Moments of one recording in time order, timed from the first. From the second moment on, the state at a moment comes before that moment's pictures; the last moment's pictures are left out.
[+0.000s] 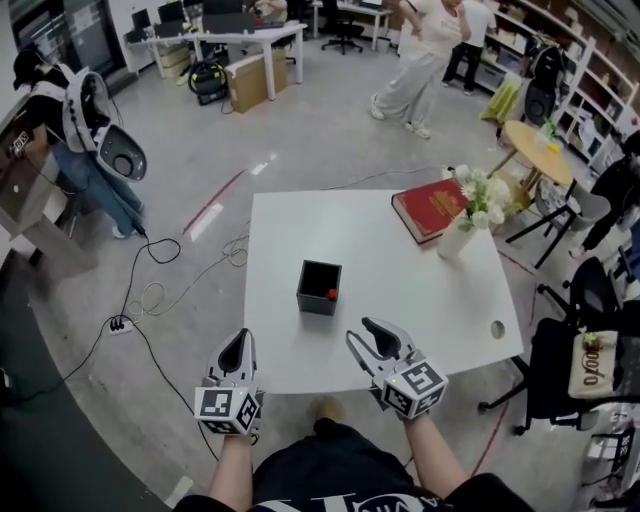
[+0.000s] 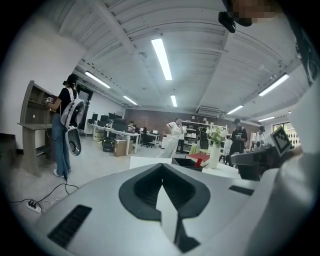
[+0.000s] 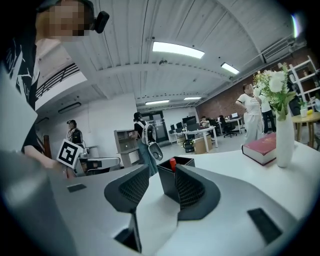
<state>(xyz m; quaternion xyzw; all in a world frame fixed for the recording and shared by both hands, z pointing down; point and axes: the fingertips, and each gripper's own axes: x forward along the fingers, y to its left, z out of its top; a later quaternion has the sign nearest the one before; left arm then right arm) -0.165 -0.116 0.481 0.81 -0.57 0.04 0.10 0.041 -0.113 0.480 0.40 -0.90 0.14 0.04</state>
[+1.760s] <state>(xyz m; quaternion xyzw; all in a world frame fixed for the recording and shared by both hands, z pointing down) -0.161 -0.196 0.499 0.81 -0.56 0.05 0.15 -0.008 -0.198 0.513 0.34 -0.92 0.13 0.12</state>
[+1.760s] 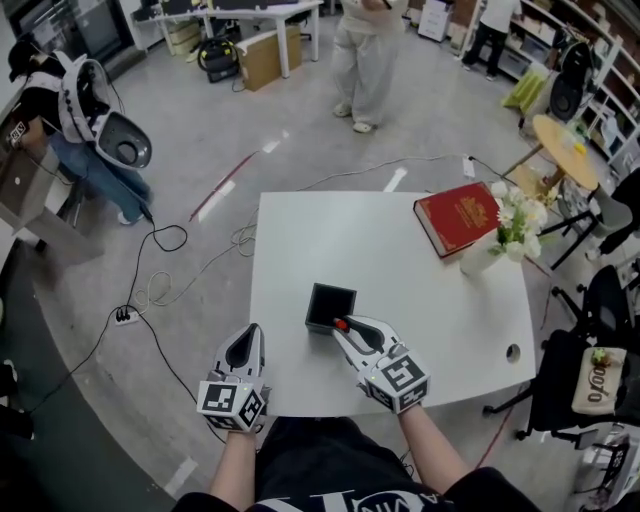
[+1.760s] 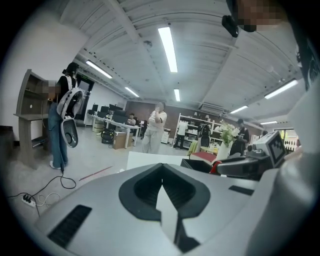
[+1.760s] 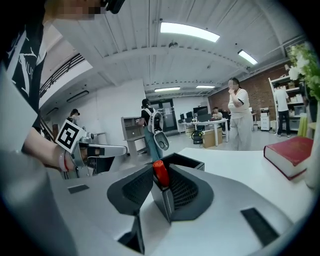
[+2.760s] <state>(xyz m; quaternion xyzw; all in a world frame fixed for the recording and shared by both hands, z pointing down) -0.171 -0.209 0.489 0.82 -0.56 0.04 0.14 0.002 -0.222 0.463 0.38 -0.92 0.11 0.07</state>
